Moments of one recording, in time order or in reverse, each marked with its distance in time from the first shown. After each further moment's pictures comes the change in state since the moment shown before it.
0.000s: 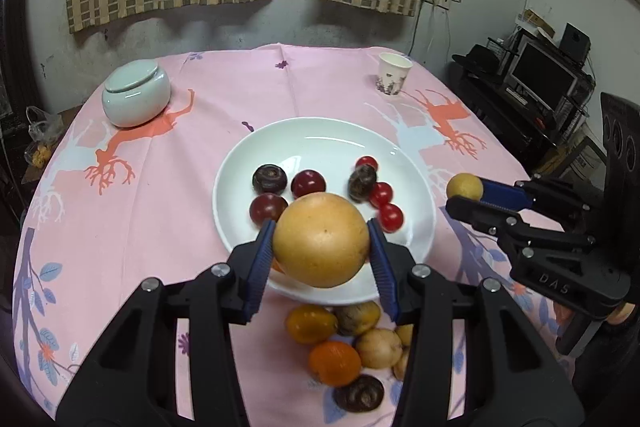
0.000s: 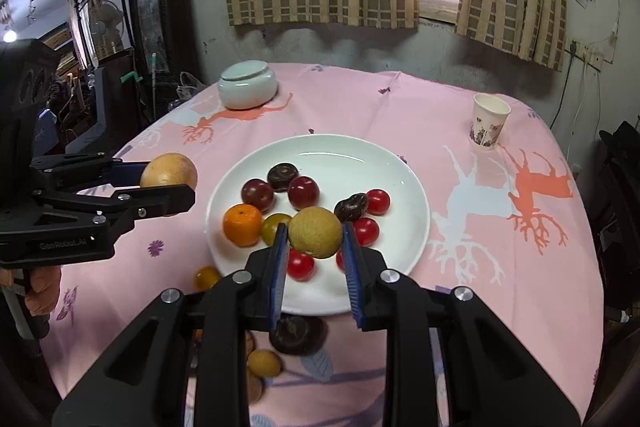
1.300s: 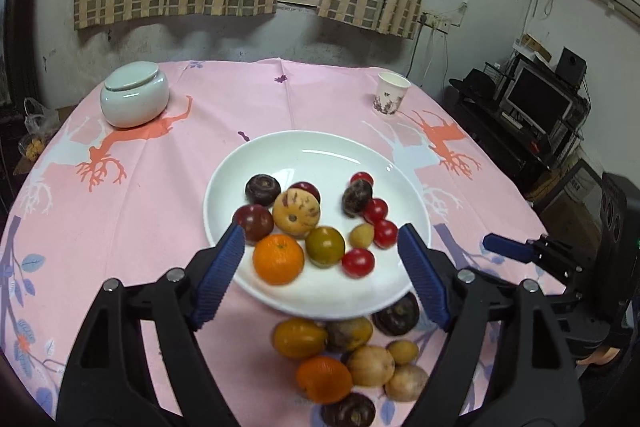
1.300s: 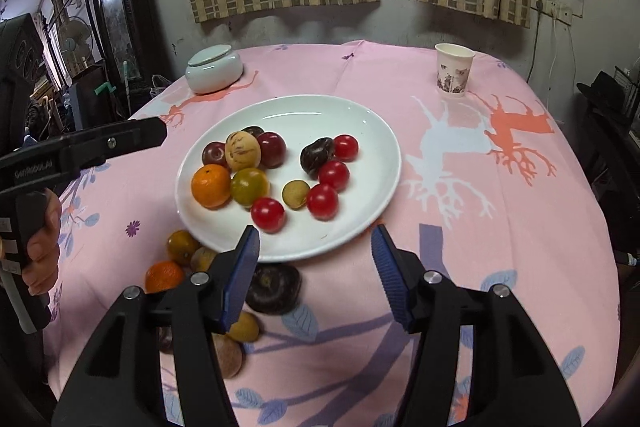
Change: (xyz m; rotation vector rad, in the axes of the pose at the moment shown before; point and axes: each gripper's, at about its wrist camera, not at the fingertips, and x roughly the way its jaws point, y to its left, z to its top) left arm -0.005 -0.003 -0.018 -0.031 -0.092 -0.027; right arm -0.018 -0.008 -0.058 0.090 0.007 -0.081
